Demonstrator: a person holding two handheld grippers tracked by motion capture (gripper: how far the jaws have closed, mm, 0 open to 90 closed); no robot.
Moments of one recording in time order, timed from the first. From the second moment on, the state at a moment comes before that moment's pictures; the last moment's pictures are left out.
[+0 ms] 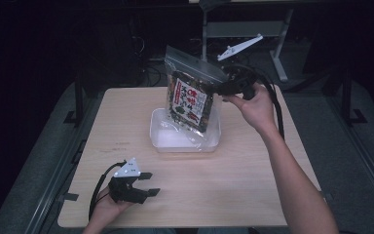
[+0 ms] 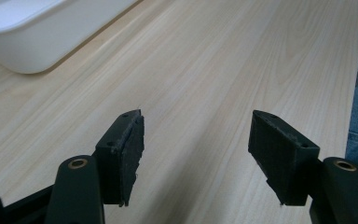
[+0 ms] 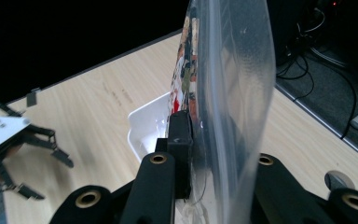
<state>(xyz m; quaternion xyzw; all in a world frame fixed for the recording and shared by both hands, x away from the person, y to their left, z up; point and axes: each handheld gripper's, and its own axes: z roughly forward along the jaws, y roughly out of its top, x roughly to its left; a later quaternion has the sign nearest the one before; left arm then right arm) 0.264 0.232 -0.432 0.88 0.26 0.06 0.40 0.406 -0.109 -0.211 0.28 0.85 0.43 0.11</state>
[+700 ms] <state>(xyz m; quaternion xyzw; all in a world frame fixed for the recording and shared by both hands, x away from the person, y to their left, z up) 0.266 0.236 -0.429 0.87 0.26 0.05 0.42 0.431 -0.062 -0.238 0.27 0.87 0.40 0.14</state>
